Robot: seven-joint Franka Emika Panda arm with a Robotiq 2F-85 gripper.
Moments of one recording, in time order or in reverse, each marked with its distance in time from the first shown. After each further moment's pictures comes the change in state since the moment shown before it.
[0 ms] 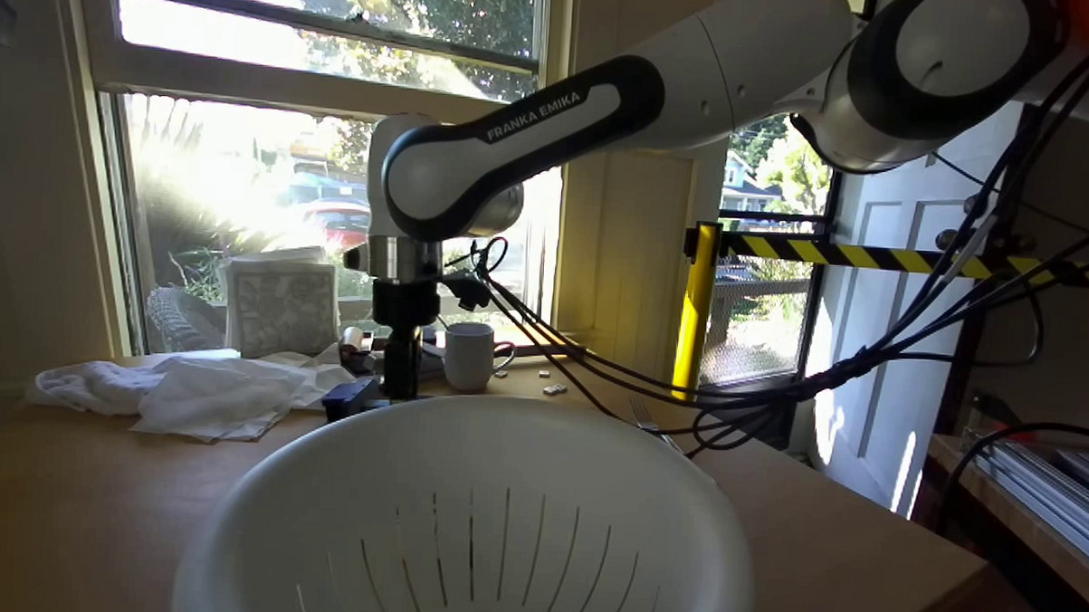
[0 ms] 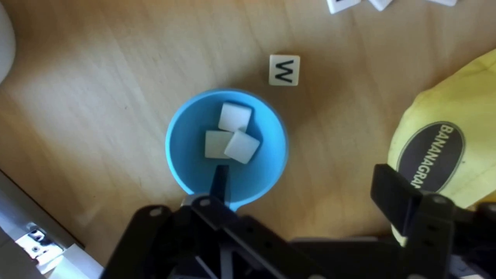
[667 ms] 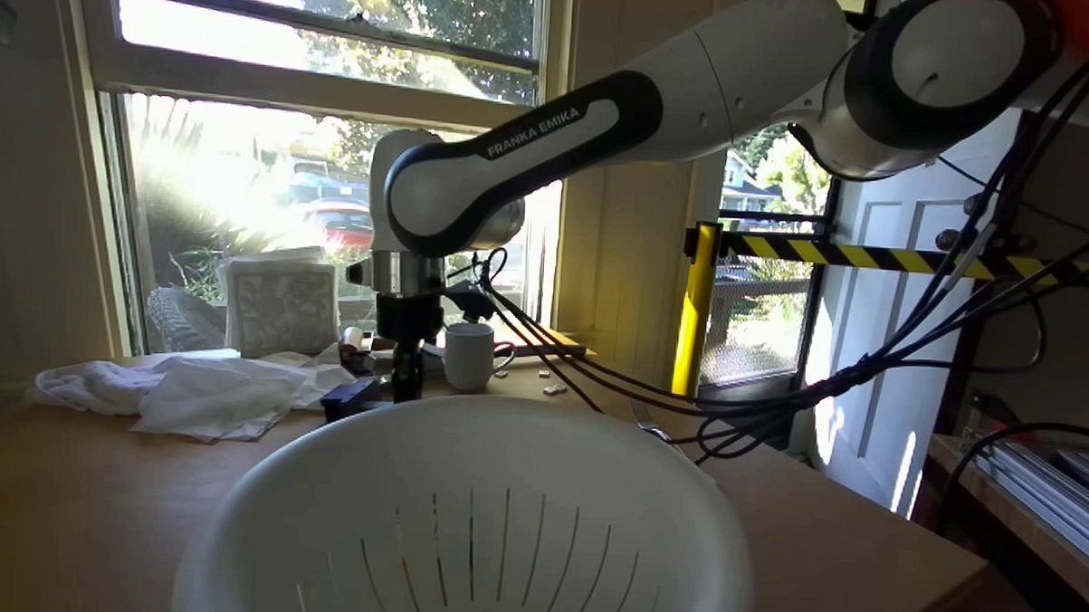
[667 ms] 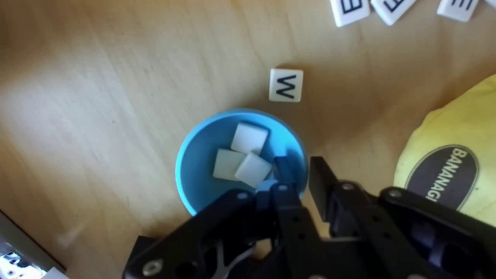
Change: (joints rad) arm -0.002 0.020 0.000 0.000 0.000 0.001 -0.025
